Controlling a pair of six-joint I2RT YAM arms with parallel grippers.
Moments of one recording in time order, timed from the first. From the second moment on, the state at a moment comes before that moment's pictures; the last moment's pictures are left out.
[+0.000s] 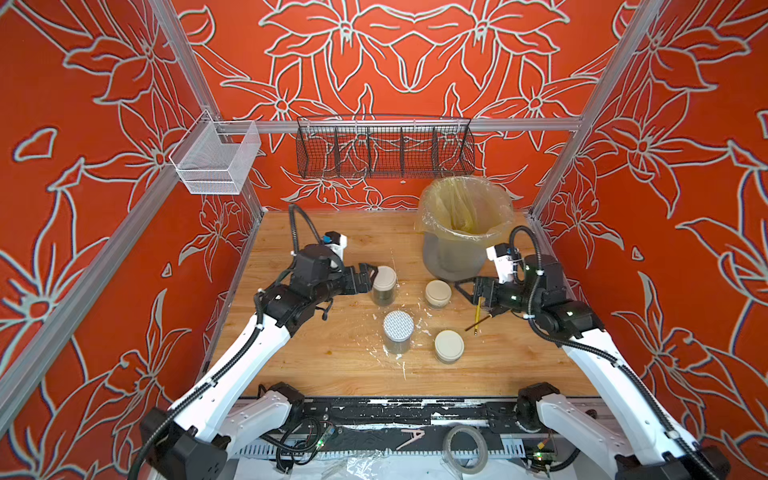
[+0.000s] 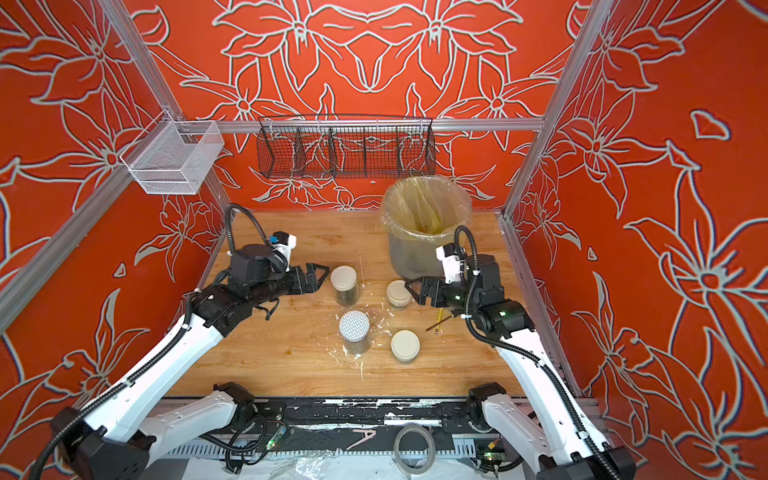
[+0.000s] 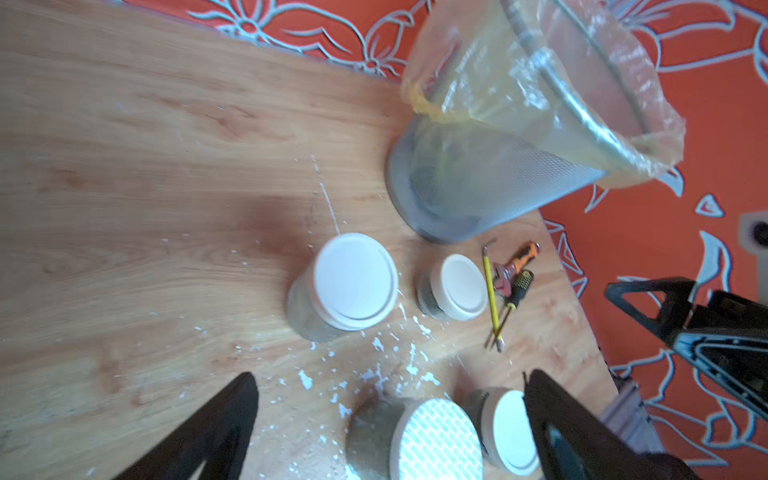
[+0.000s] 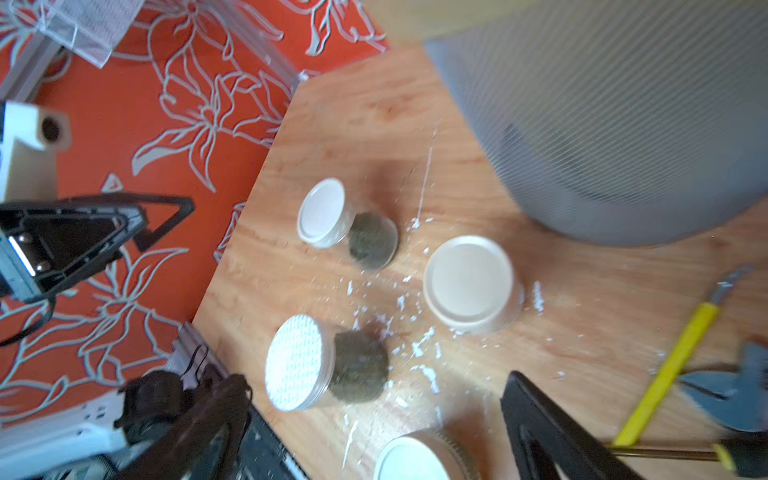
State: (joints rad) left arm -0.46 1.10 1.06 -0.54 0.15 -0.49; right arm 0.28 0.90 0.86 -0.57 -0.53 0.41
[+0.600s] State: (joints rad) left arm -0.60 1.70 1.44 -0.77 -0.10 -0.37; right arm 0.44 0.97 0.87 -0.56 -0.50 0.43
